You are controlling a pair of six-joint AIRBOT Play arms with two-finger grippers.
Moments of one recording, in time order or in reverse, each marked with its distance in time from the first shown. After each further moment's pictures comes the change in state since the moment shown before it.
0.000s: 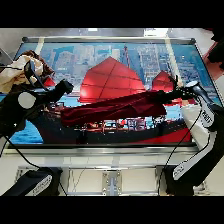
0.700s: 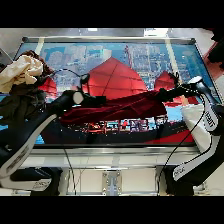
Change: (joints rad) left arm -0.353 -0.555 0.224 -0.067 0.039 0.137; right arm 0.010 0.114 0.001 -0.004 0.111 0.026
